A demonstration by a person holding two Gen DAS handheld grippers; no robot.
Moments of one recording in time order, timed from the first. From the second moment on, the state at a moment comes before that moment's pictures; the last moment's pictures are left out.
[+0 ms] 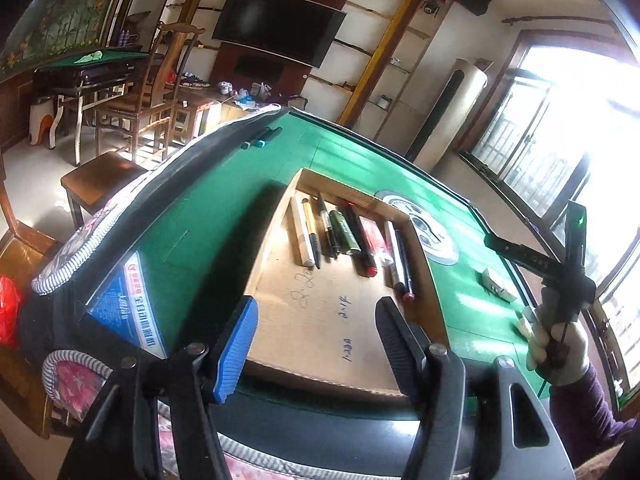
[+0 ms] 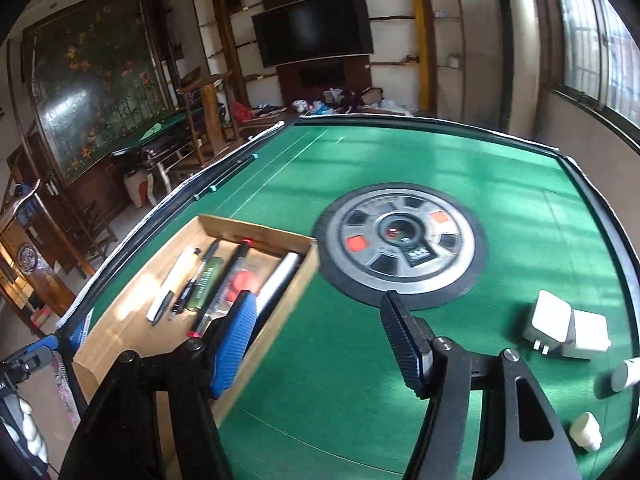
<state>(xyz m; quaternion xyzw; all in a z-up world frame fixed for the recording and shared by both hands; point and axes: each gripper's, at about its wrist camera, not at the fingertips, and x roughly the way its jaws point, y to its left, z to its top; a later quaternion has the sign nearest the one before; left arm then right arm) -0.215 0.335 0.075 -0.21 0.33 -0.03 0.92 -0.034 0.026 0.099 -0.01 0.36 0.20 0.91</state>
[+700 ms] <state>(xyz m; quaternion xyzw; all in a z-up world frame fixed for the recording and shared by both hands) -0.197 0.188 0.085 -0.14 0.38 -0.14 0.90 0.049 -0.194 0.078 0.05 0.43 0.02 0.90</state>
